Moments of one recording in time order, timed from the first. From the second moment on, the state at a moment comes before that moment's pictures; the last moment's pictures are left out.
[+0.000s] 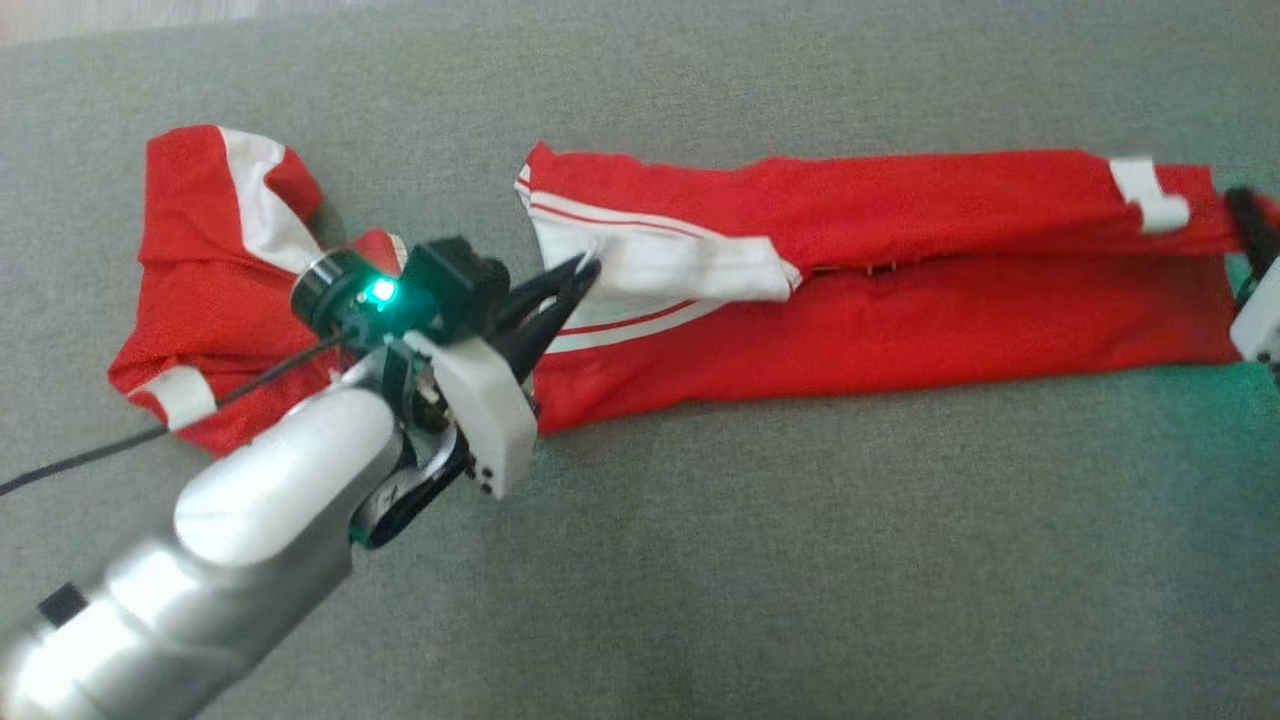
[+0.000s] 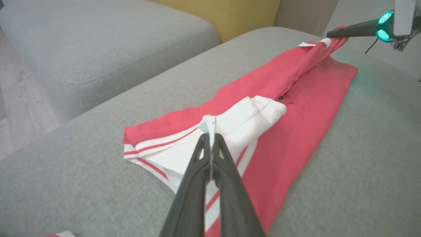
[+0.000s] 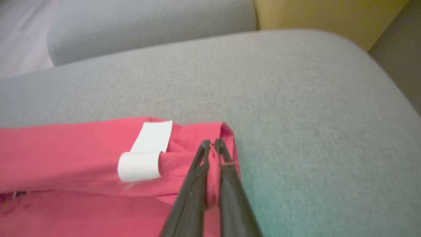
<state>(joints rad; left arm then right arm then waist) -0.84 0.47 -1.11 0.25 -0.77 -0.02 0.11 -0.67 -0.59 0.38 0.76 0.76 0.13 0.21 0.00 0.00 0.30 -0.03</state>
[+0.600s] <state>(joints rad) -0.81 0.59 -1.13 0.07 -0.80 0.08 0.28 -0.64 -0.69 0.51 0.66 0.84 0.13 0.39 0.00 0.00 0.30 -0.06</state>
